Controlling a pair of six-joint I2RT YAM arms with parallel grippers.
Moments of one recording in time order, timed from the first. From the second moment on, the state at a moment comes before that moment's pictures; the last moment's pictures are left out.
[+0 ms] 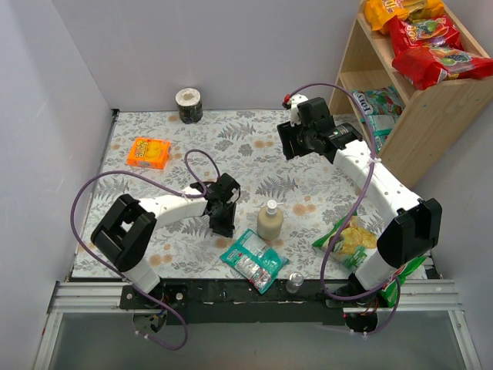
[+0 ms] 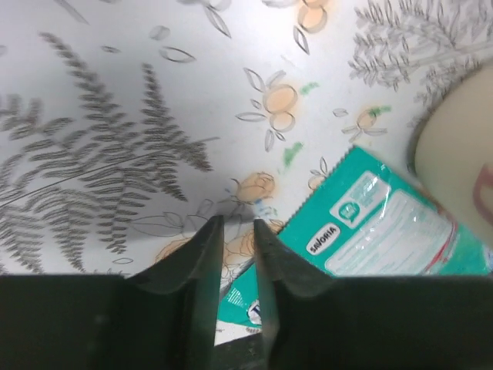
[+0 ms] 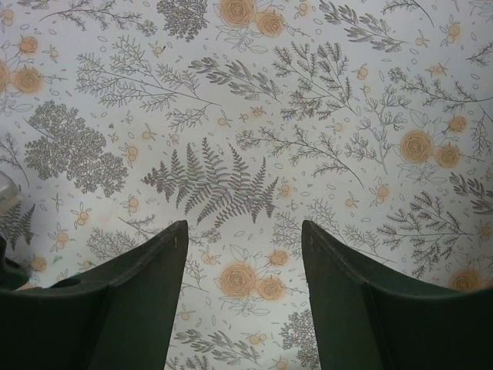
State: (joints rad) left arm -0.73 1.63 0.93 -0.59 0.10 -0.62; right arm 0.51 1.59 1.55 -0.71 0.05 0.02
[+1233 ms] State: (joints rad) left arm -0.90 1.55 0.83 -0.40 0.02 -0.56; right arm 0.48 1.58 1.54 -0.71 0.06 0.03
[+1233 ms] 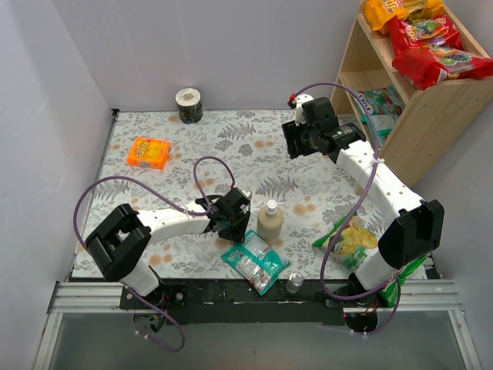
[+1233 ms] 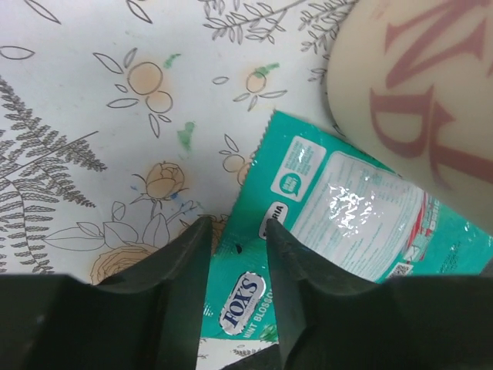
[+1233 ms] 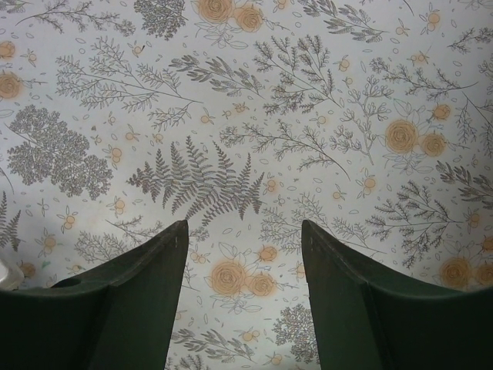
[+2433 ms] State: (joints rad) left arm -1.01 1.45 0.77 -0.36 -0.08 -0.59; right arm 0.46 1.57 1.50 -0.71 0.05 0.04
